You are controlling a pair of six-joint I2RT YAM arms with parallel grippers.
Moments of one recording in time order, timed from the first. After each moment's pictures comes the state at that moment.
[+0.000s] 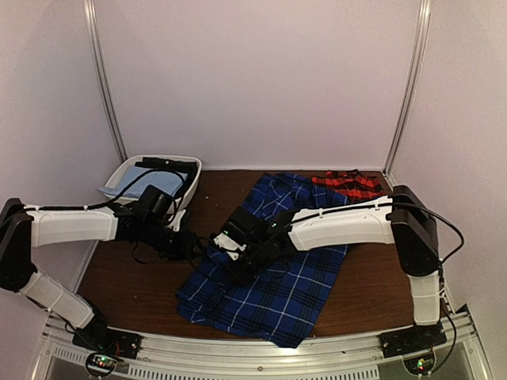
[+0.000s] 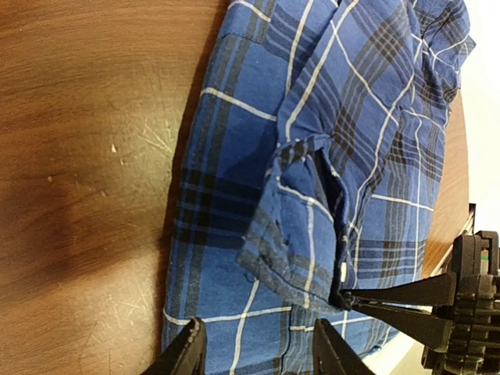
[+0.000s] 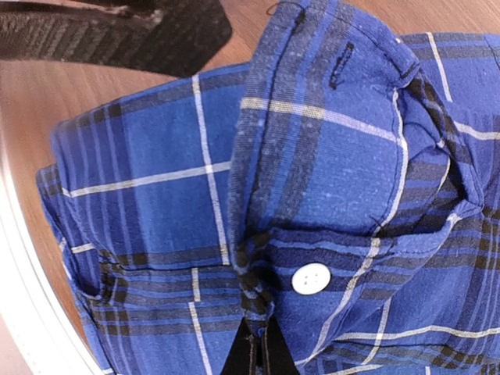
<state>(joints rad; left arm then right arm) -0.58 1.42 0.80 -0.34 0.38 -0.58 1.11 2.09 1.57 -0.53 -0.09 0.23</state>
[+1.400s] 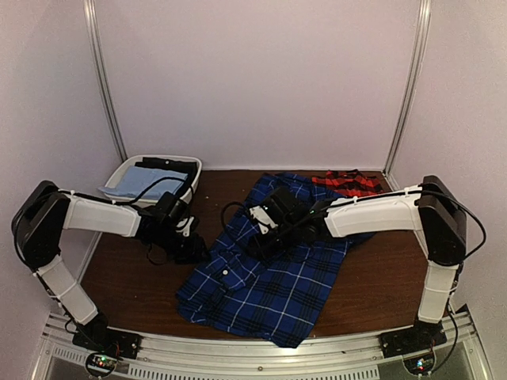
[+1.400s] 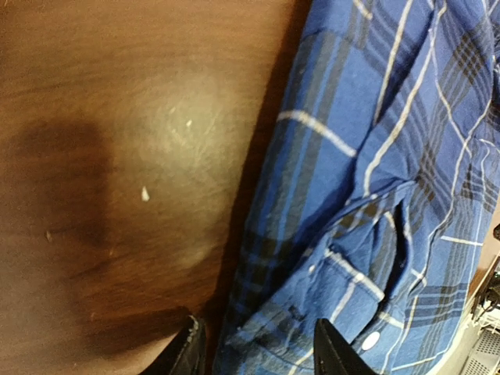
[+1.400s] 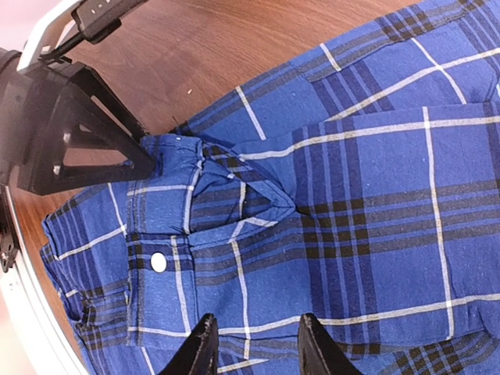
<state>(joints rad) -0.58 1.65 0.84 -0.27 0.31 -0.58 0.95 1.90 1.30 -0.26 -0.12 0.37</state>
